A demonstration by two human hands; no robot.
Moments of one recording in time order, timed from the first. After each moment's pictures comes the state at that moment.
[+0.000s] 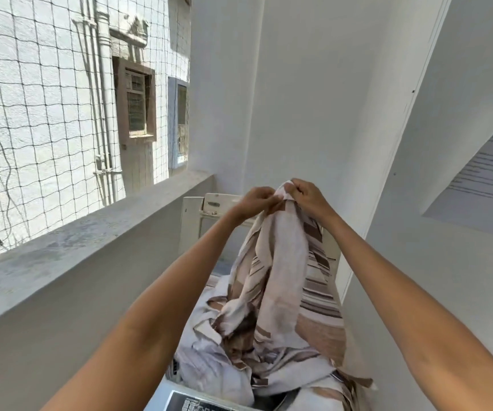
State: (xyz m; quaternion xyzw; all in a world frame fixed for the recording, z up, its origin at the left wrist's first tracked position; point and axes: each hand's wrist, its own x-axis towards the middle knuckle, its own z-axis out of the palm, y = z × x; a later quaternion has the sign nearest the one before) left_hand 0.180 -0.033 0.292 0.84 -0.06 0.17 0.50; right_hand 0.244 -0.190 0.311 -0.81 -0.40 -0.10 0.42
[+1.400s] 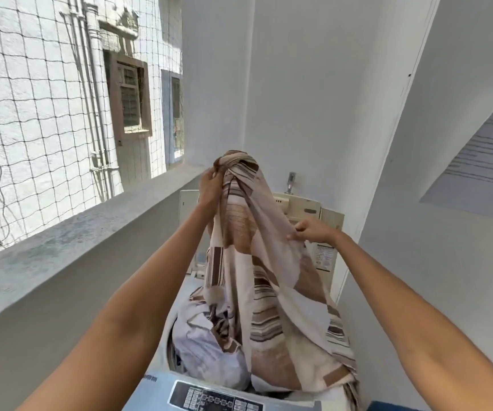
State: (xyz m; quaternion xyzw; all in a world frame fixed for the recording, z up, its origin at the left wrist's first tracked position) left_hand 0.175 0.026 0.276 0.65 0.07 0.36 0.66; right_hand 0.266 -0.227 0.243 -0.90 -0.38 0.09 0.19
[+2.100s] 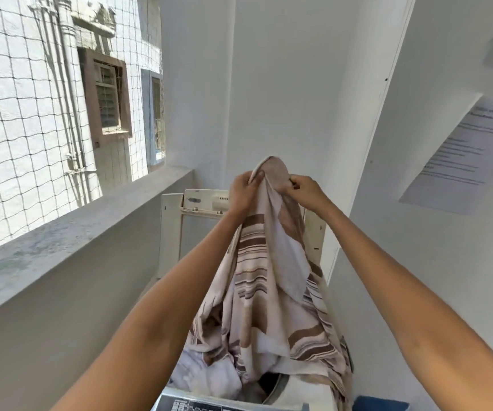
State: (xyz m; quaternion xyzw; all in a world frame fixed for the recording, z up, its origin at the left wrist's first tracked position) left_hand 0.222 -0.055 0.279 0.75 0.02 0.35 0.56; right_hand 0.259 -0.220 0.312 -0.85 -0.33 -0.09 0.40
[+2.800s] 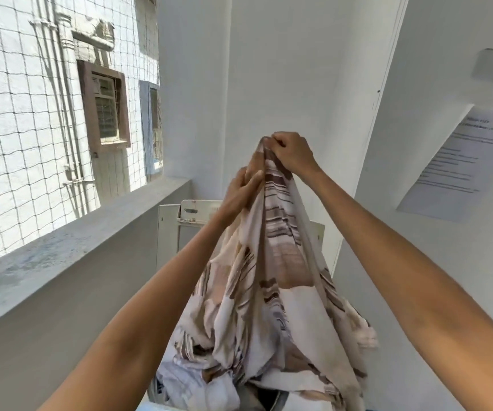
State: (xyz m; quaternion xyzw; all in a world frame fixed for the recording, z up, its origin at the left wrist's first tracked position) left_hand 0.206 -0.048 0.303 0.75 -0.05 0.31 0.58; right_hand 0.241 -0.179 0.403 -0.83 -0.33 -0.27 0.35
